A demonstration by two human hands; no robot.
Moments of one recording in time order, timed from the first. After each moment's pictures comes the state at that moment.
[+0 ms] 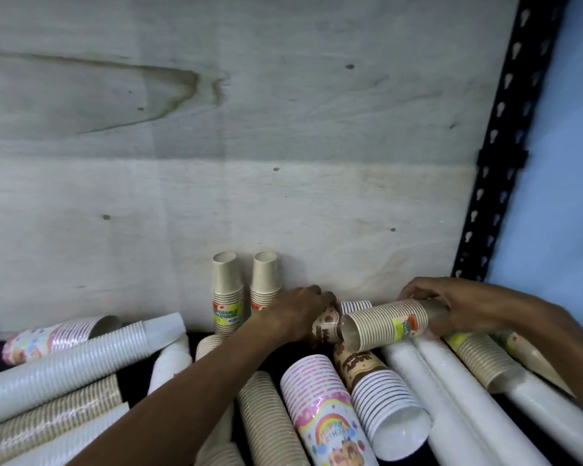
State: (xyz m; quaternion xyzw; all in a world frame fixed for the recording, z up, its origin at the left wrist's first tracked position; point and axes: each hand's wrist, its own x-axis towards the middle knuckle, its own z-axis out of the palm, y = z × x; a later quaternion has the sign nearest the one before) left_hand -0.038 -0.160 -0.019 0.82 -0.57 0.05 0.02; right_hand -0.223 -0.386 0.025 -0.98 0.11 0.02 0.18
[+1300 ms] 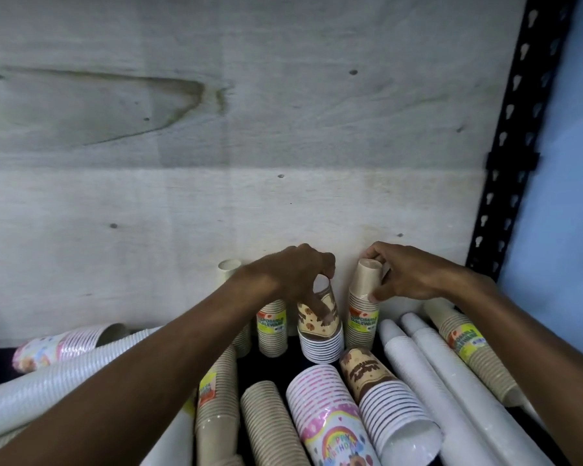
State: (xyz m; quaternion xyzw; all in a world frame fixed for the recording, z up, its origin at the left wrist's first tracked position) left_hand -0.024 -0.151 0.058 0.83 -0.55 0.03 0.05; right_hand -0.149 -0.340 0.056 -0.97 0.12 -0.08 0.17
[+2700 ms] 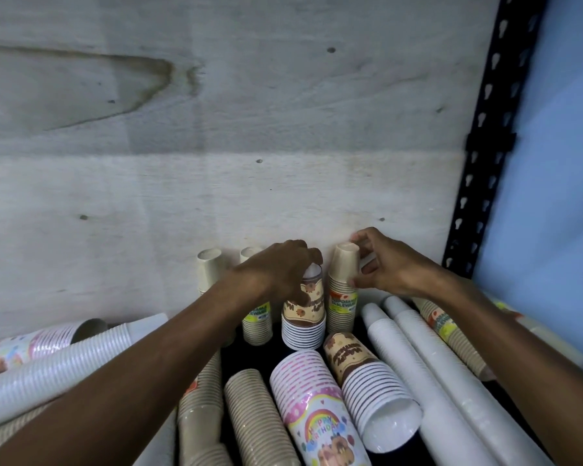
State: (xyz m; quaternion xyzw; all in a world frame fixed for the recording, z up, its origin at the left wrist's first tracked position) left_hand -0.042 -0.152 0.047 0.84 -0.54 0.04 0.07; right_hand -0.160 -0.334 0.035 -0.94 0.14 -0.15 0.26
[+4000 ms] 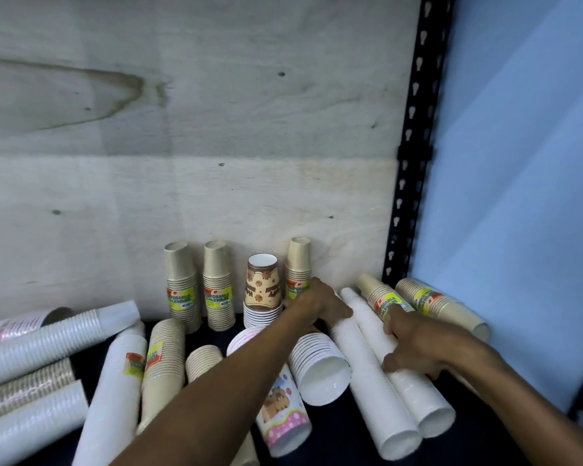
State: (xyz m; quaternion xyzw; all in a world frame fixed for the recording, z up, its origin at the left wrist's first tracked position) left_hand -0.135 -0.252 -0.018 0.89 -0.38 -0.16 0.18; right_hand -0.308 -0.300 0.005 -0.92 0.34 0.09 0.16
